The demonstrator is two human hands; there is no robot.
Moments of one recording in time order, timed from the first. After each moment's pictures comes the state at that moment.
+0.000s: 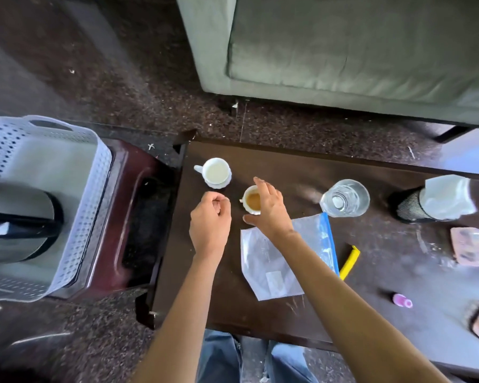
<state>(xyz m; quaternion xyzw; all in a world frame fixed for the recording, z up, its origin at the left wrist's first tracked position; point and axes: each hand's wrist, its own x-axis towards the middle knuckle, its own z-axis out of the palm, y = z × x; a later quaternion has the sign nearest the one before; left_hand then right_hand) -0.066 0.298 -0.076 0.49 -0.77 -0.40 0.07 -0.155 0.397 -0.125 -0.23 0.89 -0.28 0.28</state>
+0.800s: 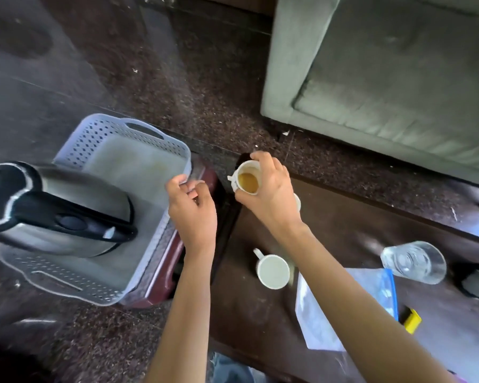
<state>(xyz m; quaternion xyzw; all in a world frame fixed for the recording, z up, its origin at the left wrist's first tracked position) -0.026 0.141 -0.028 0.58 -0.61 -0.43 0.32 -0.129 0.215 -0.020 -0.34 0.86 -0.35 0.16</state>
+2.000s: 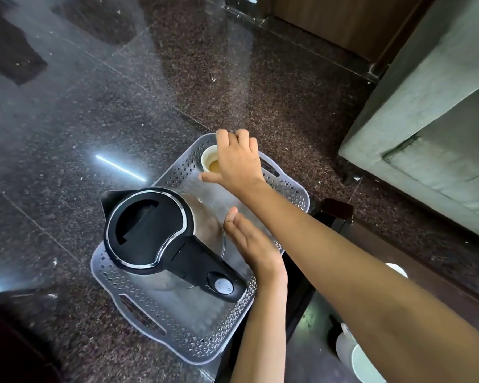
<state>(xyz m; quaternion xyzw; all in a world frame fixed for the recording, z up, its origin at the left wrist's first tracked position) -0.004 0.031 -0.056 0.65 -0.20 -0.60 0.42 -0.046 -0.093 -0.066 -0.61 0.79 -0.11 0.00</state>
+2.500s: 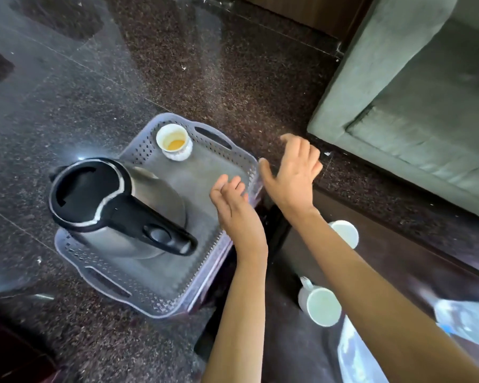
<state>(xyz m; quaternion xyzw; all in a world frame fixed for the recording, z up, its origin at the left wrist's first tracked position) -0.027 0.088 -0.012 0.58 -0.29 -0.63 0.42 -0.117 0.084 -0.053 -0.37 0.88 -0.29 -0.01</state>
